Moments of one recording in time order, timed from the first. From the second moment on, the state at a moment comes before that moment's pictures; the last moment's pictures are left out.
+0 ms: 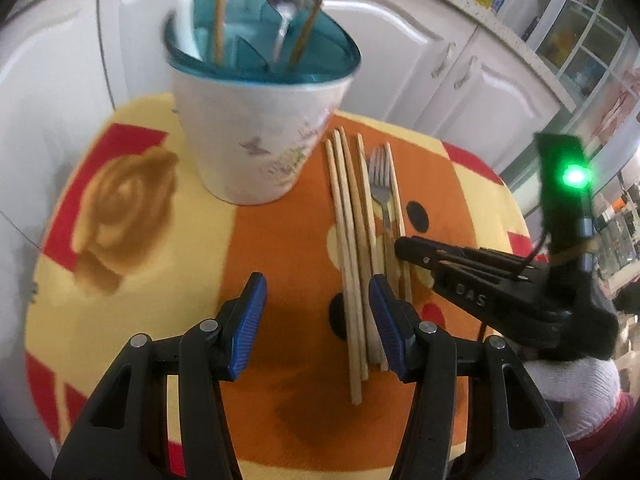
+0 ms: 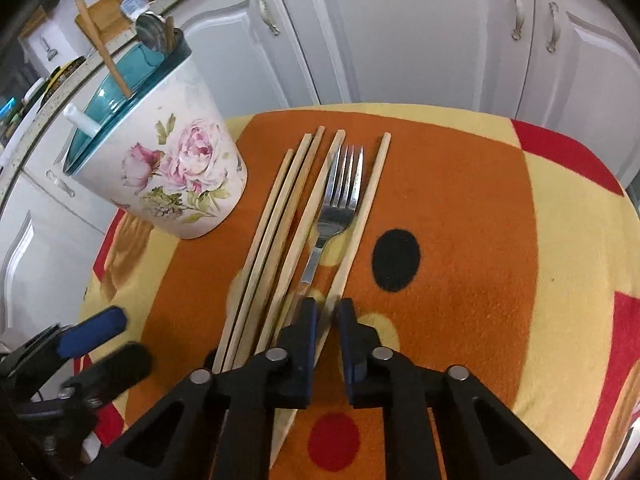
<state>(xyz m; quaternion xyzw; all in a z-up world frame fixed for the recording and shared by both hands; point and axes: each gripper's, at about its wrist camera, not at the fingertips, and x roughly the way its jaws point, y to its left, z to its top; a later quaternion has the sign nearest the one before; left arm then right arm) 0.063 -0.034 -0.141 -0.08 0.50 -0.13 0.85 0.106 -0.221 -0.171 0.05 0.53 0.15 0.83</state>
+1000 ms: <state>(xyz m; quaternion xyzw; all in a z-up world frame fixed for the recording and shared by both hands) 0.097 -0.056 -0.170 -0.05 0.53 -0.13 0.83 0.102 -0.243 -0.176 0.09 0.53 0.16 0.83</state>
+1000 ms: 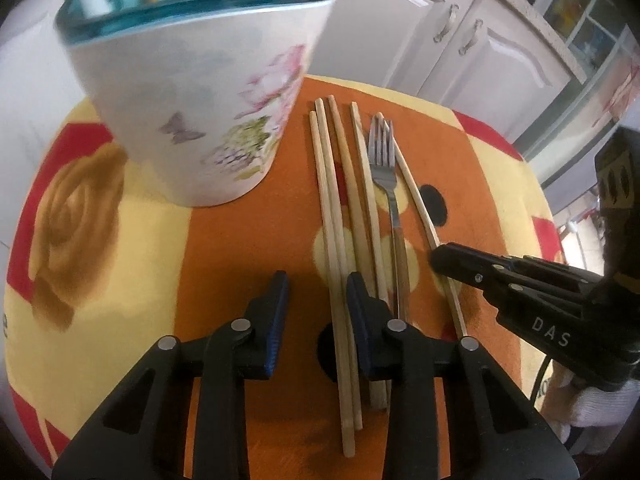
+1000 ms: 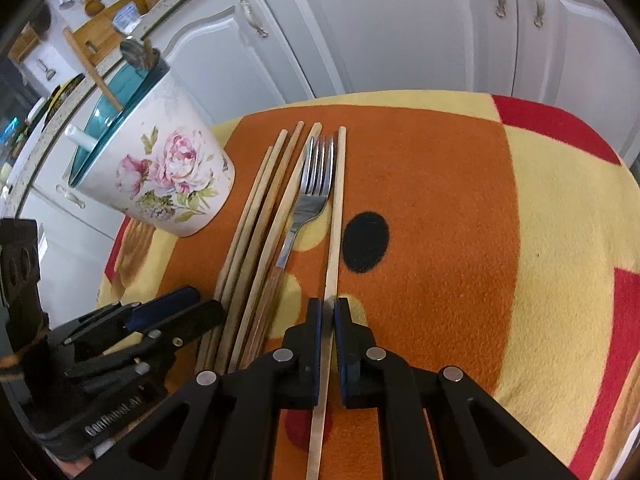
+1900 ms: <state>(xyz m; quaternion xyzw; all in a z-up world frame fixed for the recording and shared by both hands) 0.082 -0.039 -0.154 -0.08 0.54 -0.20 0.81 0.039 -0.301 -0.176 0.12 0.56 0.14 0.81</state>
